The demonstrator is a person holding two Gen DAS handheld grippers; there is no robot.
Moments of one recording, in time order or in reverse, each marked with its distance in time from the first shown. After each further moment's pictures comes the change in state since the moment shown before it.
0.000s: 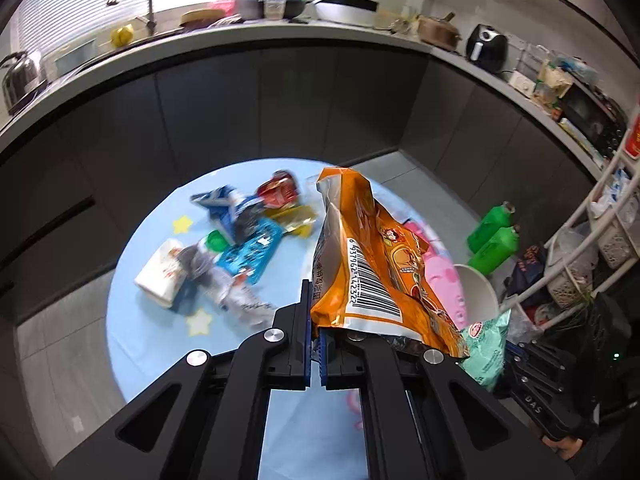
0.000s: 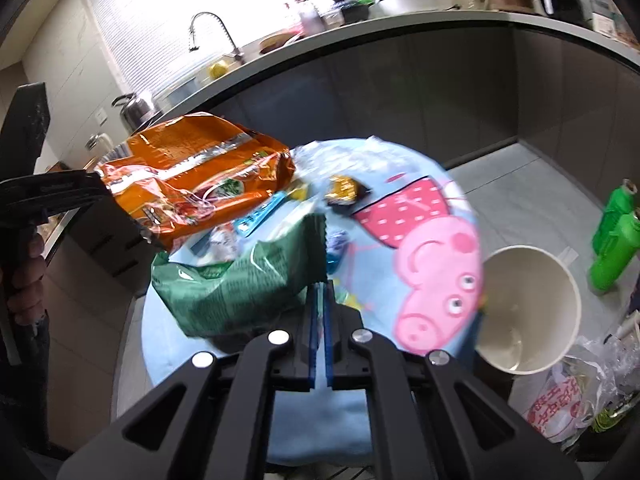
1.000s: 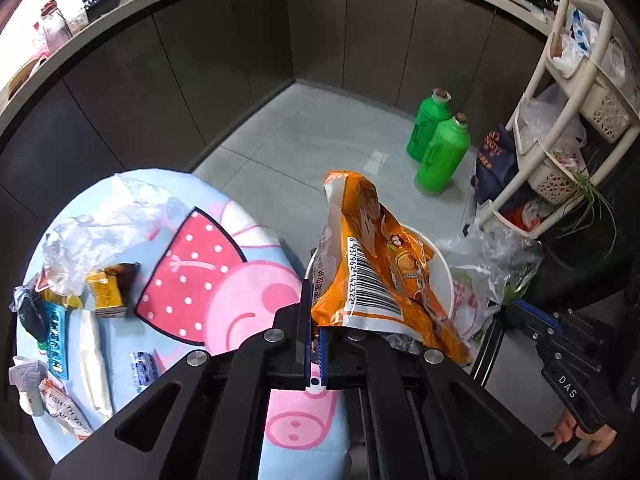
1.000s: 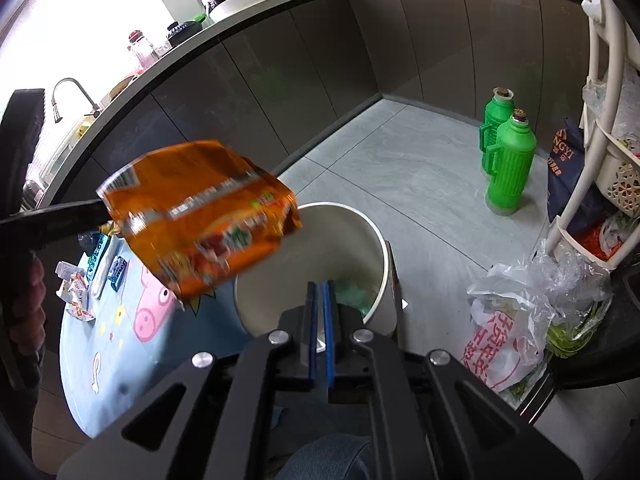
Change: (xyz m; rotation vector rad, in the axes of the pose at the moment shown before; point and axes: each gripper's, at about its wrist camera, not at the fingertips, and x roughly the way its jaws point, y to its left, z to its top) left arm 0.203 -0.263 0.002 0.403 0.222 -0.099; right arm -0.030 -0.225 -0.051 0.328 0.004 -0.275
